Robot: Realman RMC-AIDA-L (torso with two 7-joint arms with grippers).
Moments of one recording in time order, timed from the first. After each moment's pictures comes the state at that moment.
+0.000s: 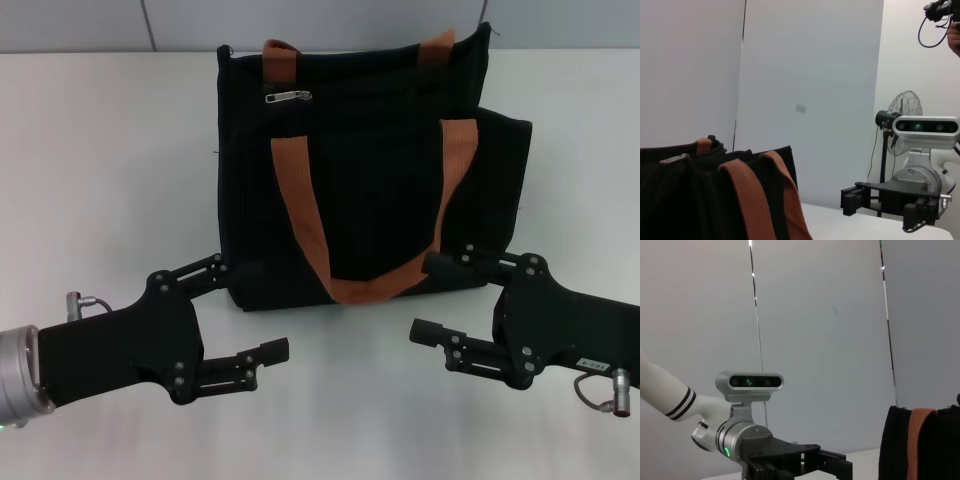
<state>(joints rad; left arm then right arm) -0.28 -2.05 1.09 0.49 1.50 1.73 -0.91 0.38 2.08 -0.87 -0.35 -1.67 -1.78 0.80</state>
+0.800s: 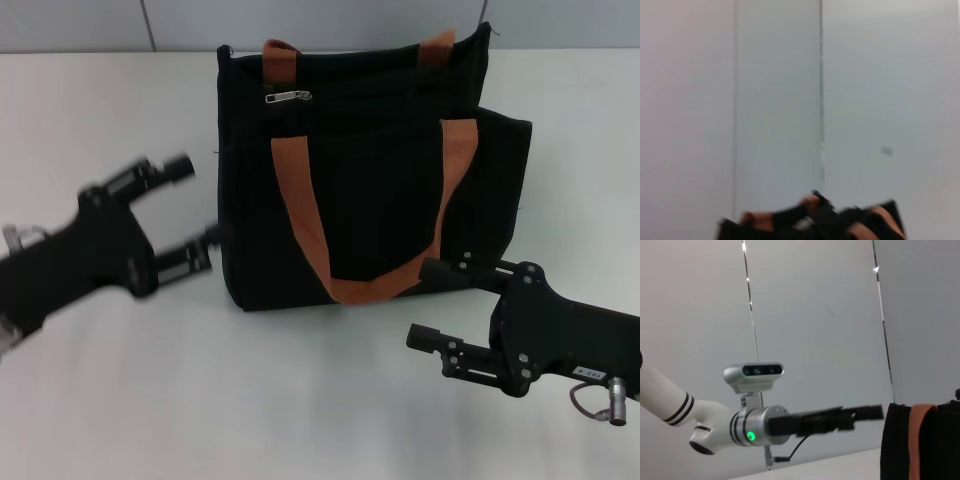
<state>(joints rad) -0.31 -2.07 0.82 0.48 1.50 1.71 -0.86 0.37 2.08 -0.87 -0.33 -1.66 -1.78 0.80</state>
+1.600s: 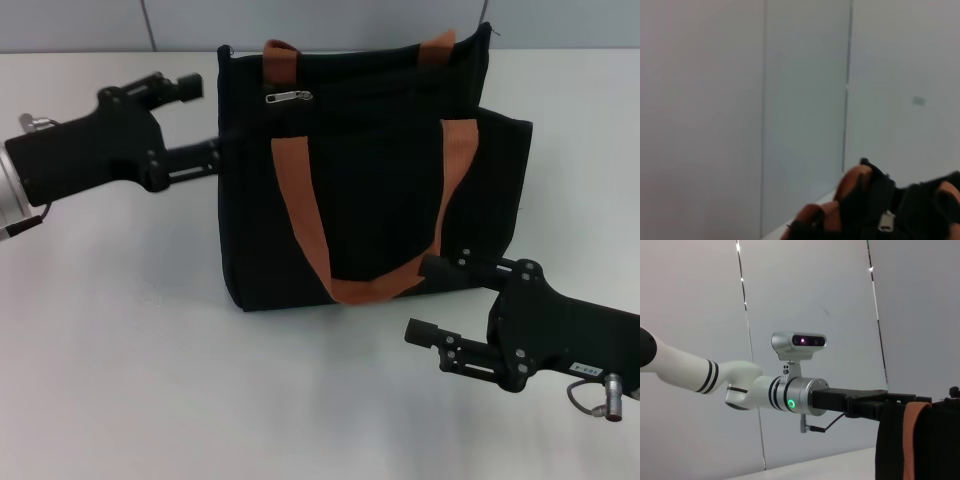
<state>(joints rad) -0.46 -2.06 0.79 0.73 1.70 1.50 -1.20 0.38 2.08 -0.86 -0.31 -1.66 -1.76 0.80</state>
